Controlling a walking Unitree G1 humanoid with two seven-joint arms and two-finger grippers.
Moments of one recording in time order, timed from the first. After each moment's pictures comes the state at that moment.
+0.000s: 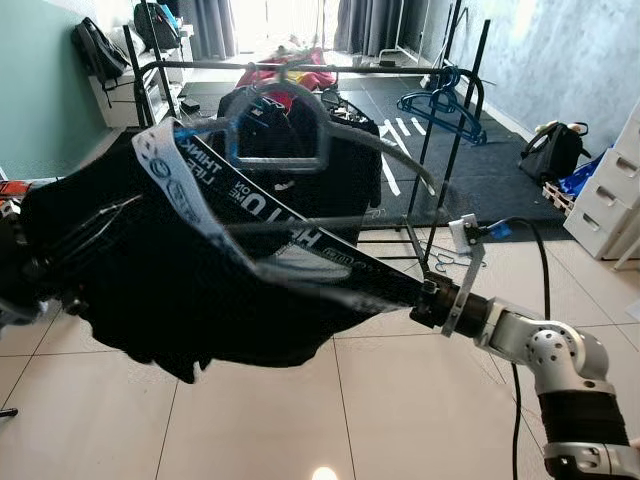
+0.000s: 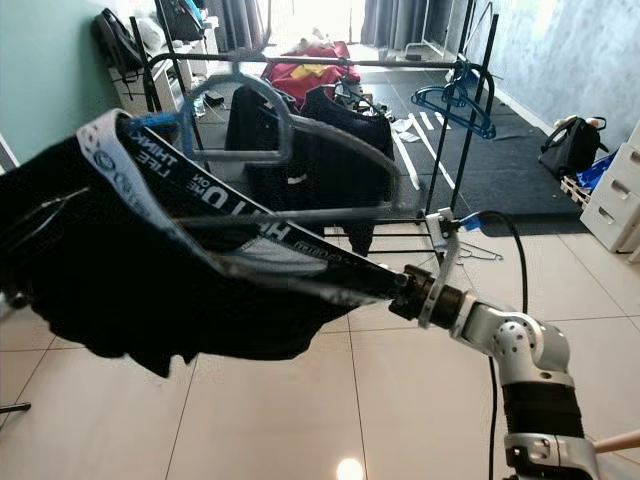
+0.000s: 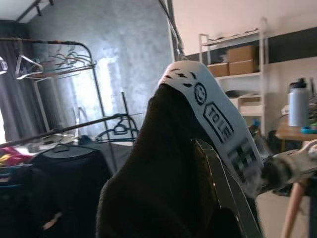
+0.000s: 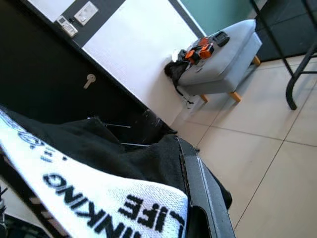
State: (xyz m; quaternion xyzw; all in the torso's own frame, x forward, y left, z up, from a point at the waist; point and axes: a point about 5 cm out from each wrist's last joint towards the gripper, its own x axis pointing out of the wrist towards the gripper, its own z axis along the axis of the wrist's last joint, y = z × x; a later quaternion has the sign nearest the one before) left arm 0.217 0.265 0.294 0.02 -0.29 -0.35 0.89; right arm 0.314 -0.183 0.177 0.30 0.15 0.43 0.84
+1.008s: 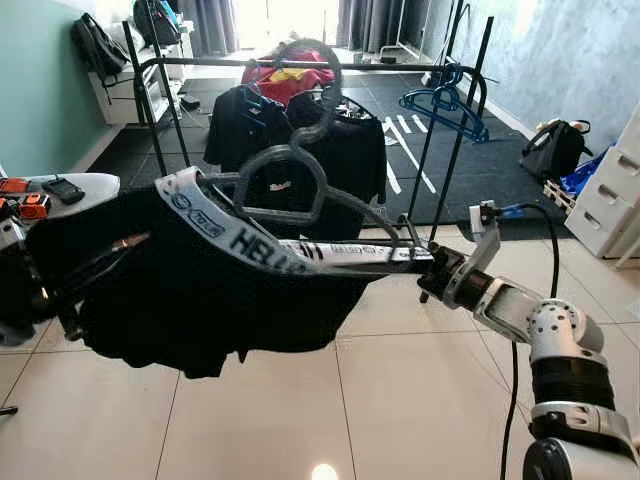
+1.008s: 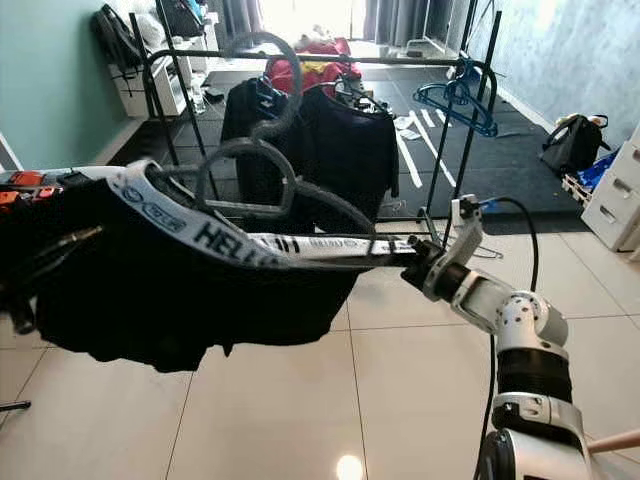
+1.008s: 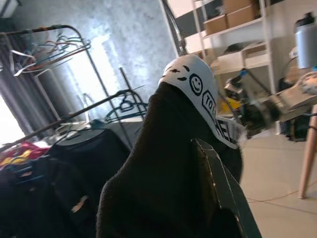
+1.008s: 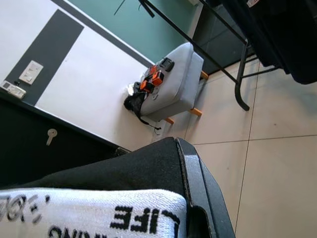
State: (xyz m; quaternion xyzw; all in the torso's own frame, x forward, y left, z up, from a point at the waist) left arm 0.214 0.266 0.284 0.14 -0.27 -0.36 0.88; right arm 0.344 -0.196 0.176 0.37 0.16 0.29 0.87
